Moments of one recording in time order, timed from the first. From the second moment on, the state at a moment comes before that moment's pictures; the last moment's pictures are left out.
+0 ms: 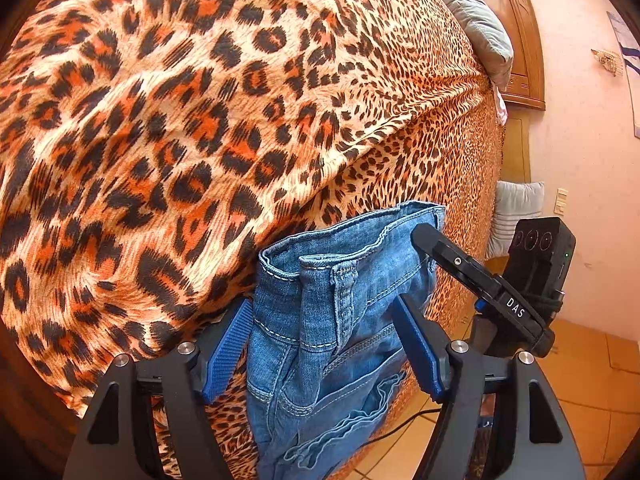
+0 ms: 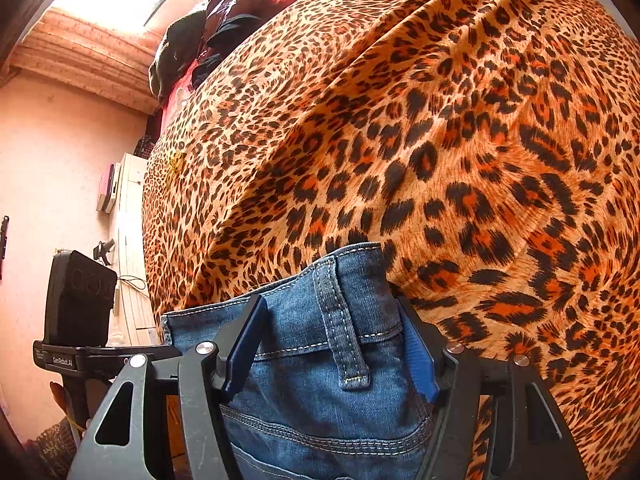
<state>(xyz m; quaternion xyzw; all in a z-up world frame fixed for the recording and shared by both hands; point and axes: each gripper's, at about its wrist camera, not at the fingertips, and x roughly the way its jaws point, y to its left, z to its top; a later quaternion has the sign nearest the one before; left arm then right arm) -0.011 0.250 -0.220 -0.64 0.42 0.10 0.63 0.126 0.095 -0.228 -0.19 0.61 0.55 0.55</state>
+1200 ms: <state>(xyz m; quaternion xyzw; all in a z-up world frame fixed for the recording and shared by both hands) -0.073 -0.053 -0.112 -0.21 0.58 -0.04 0.79 0.050 -0.278 -0.189 -0.07 0.53 0.56 0.63</state>
